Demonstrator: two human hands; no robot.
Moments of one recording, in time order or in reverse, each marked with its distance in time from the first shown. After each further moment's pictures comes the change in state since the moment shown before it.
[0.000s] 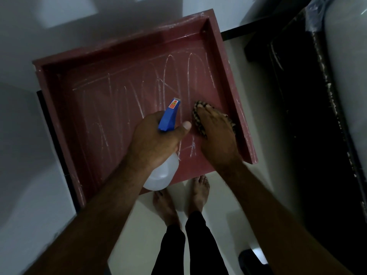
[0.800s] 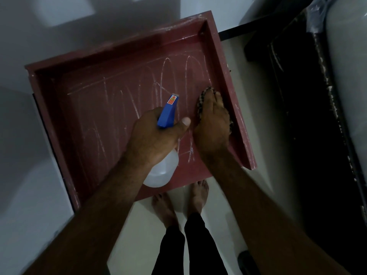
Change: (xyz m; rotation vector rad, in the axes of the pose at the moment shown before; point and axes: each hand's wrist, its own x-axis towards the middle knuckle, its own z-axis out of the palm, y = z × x) left_hand 0.021 0.008 0.002 -0.024 -0.009 0.008; right_hand 0.039 -0.017 0.013 -0.018 0.154 0.294
